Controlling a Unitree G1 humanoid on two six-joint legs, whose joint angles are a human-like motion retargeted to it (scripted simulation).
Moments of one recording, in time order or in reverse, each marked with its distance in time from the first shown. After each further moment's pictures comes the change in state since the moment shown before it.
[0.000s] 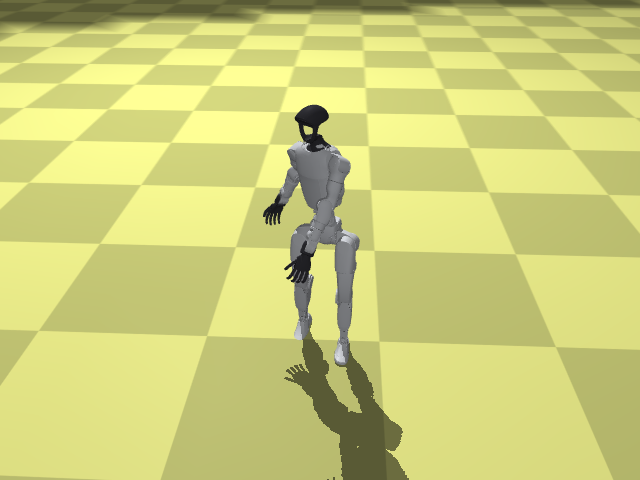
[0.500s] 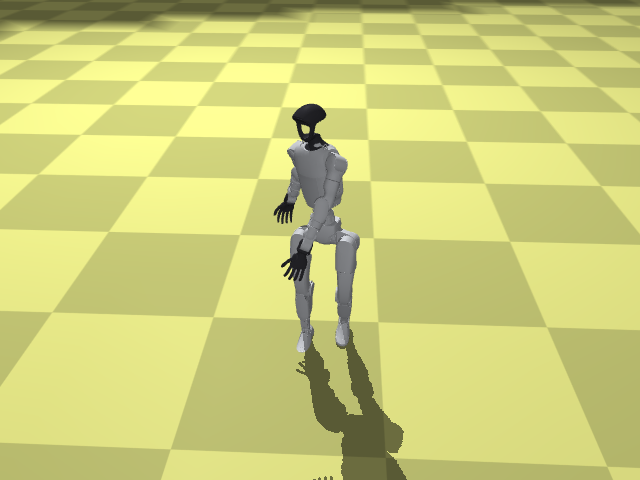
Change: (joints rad) left arm 0.009 0.002 -0.079 -0.038 0.046 0.031 -0.045; right arm 0.060 0.034 -0.026 0.039 0.077 0.016 -0.014; waist -0.096 -0.018 0.039; left_leg 0.075 -0.062 -0.036 0.386 -0.050 0.053; right_leg -0.060 0.050 -0.015 0.028 0.020 -0.105
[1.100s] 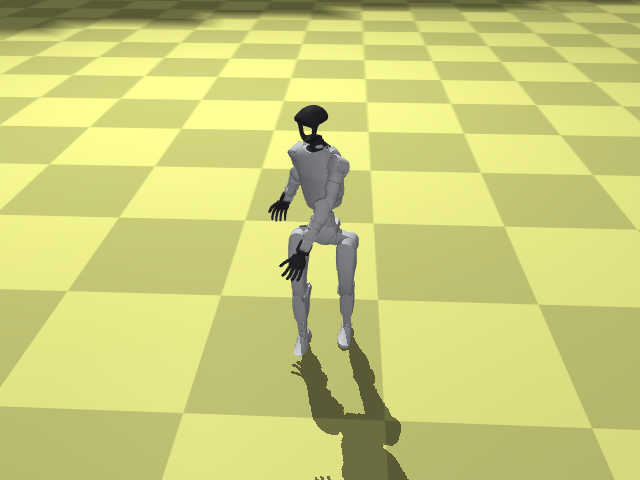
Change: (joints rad) left arm -0.019 -0.022 0.010 0.001 -0.024 -0.016 0.012; right arm -0.004 -0.034 -0.033 -0.004 0.011 -0.030 0.006; waist -0.062 0.063 0.002; left_leg 0.150 0.037 -0.134 -0.433 -0.057 -0.082; right_leg -0.095 0.053 -0.104 0.043 0.031 0.035
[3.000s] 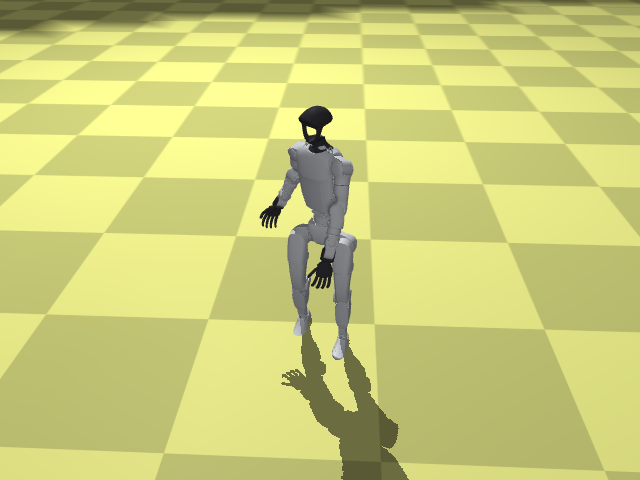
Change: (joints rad) left arm 0.249 0.155 -0.020 -0.001 0.062 -0.045 -0.034; right arm -0.119 0.060 0.123 0.003 0.047 -0.029 0.003; waist 0.138 -0.078 -0.018; left_leg -0.152 0.022 0.052 0.069 0.063 0.019; right_leg 0.165 -0.051 0.111 0.065 -0.095 -0.088
